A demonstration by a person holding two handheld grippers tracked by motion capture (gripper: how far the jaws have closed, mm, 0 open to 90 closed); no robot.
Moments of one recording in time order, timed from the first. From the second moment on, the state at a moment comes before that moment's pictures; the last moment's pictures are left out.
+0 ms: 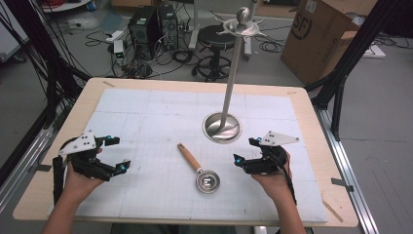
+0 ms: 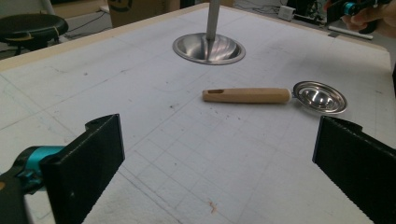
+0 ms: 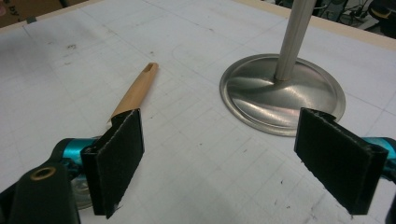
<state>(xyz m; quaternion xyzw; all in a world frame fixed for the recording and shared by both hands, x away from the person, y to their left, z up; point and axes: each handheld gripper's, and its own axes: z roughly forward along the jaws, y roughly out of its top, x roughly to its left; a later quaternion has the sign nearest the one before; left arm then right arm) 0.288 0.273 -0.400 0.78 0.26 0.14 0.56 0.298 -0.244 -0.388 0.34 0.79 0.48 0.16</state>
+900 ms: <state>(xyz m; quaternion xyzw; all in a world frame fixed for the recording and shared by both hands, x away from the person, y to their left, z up) 0.287 0.271 -0.400 0.78 0.25 0.14 0.55 0.312 -0.175 -0.390 0.31 0.83 0.45 0.12</state>
